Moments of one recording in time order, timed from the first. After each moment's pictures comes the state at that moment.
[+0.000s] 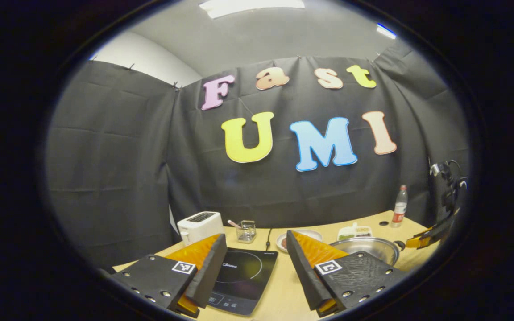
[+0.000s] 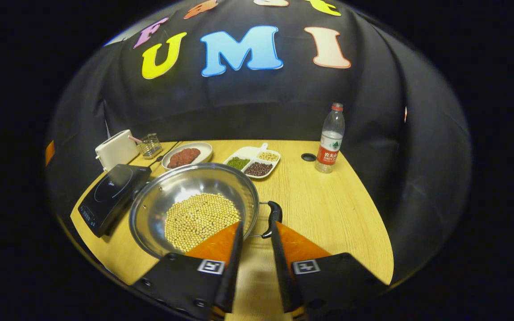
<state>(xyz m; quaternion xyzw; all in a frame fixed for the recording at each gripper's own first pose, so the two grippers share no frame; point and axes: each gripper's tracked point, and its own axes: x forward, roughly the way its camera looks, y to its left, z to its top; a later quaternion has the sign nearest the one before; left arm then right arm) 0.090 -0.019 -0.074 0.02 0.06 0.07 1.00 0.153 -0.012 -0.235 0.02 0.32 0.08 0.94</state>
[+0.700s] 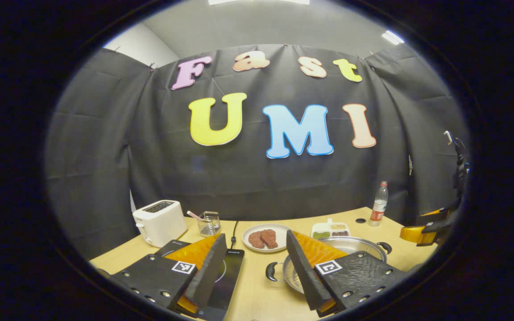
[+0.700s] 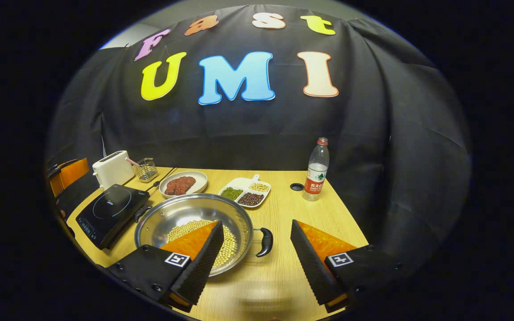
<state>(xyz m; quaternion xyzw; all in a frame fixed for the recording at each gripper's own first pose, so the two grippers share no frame) 0.170 -0.065 -0.130 -0.01 0.11 -0.02 0.99 0.166 -0.023 -0.198 0.02 0.26 0.04 0.97</state>
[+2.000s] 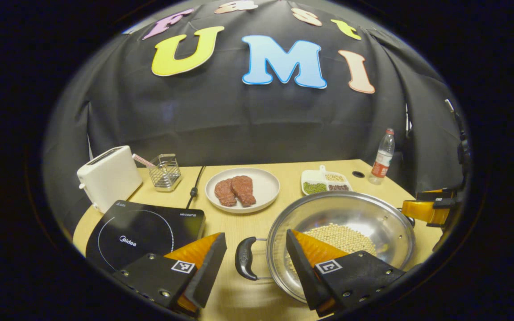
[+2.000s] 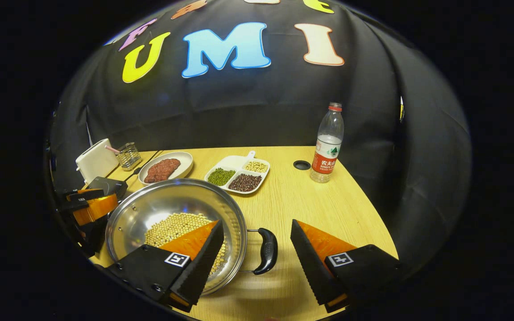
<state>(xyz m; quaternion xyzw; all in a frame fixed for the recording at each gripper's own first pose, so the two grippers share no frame) 0.245 -0.116 -0.308 -0.01 0.30 -0.10 0.95 0.219 -0.016 -0.280 0.03 0.34 0.03 0.94</state>
